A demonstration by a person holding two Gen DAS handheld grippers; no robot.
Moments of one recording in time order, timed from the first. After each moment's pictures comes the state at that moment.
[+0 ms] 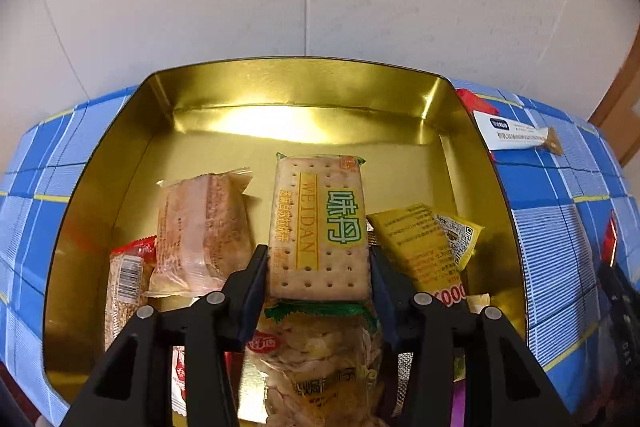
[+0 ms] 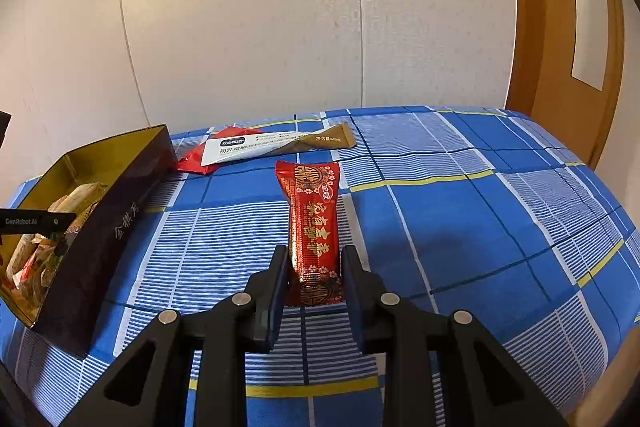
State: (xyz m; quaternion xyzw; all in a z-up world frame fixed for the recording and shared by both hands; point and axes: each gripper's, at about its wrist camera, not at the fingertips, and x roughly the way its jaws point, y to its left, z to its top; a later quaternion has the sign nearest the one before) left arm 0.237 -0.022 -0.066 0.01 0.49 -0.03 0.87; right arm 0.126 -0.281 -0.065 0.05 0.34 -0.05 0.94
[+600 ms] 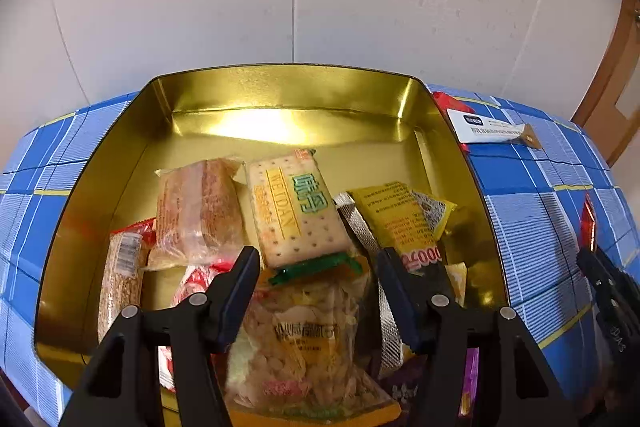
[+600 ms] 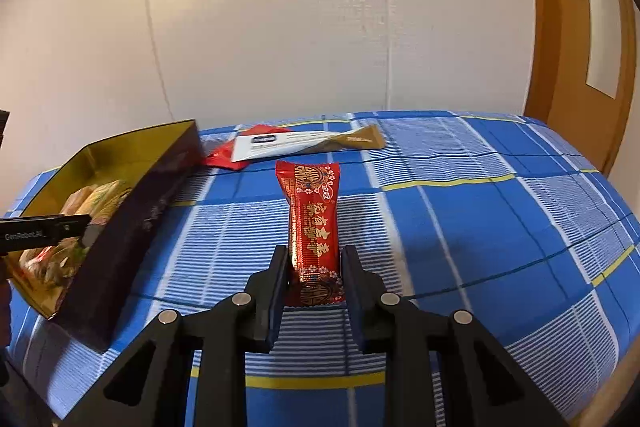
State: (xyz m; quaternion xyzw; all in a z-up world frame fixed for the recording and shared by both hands) left arm 0.204 -0.027 -0.062 0.00 0.46 -0.05 0.89; right arm 0.122 -0.262 -0.063 0.05 0.34 -0.01 0.94
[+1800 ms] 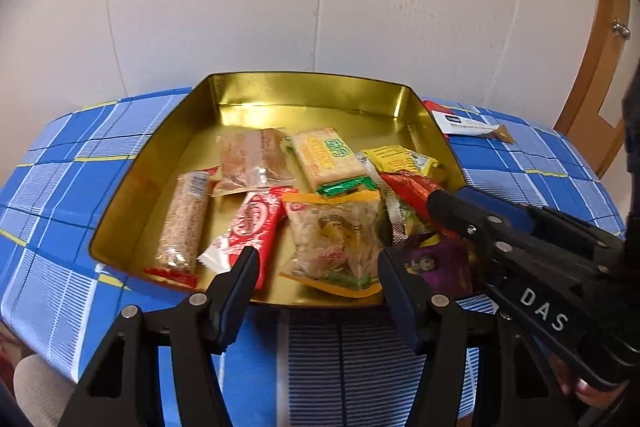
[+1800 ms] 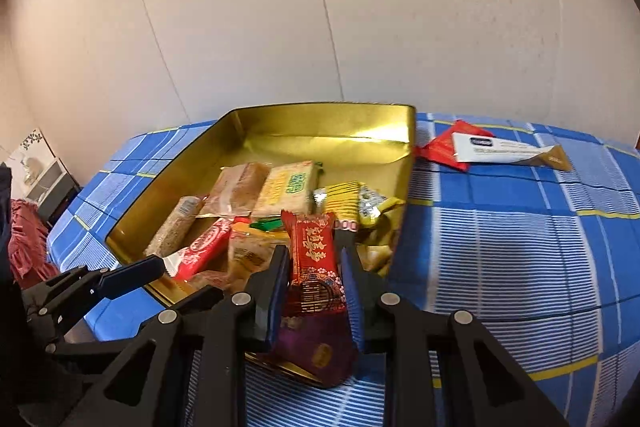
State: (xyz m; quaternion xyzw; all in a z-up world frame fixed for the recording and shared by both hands) left arm 0.112 0.013 -0.042 -0.01 0.41 -0.05 0.91; right arm 0.133 -0.115 -0.039 0.05 0.38 0.17 0.91
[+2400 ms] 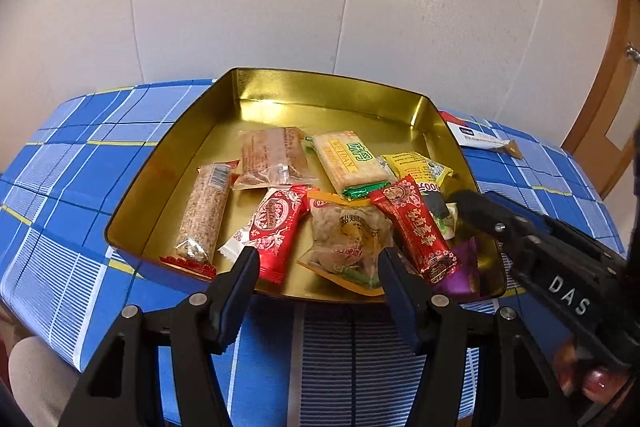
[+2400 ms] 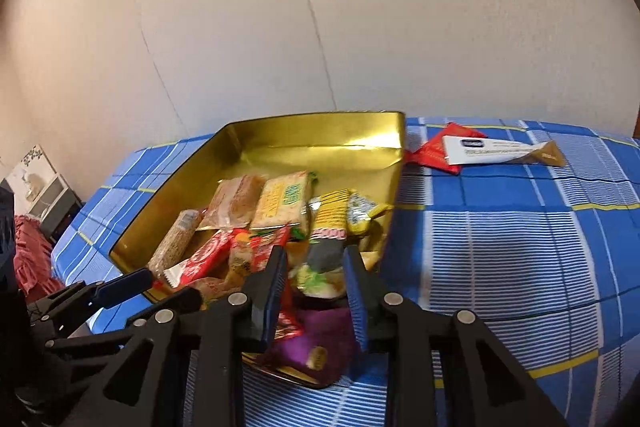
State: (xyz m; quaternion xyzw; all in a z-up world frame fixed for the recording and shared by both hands) left arm 0.108 0.028 -0.039 -0.04 0.41 -0.03 0.91; right arm 0.129 -0.129 -0.034 0.08 0.36 0.16 0.92
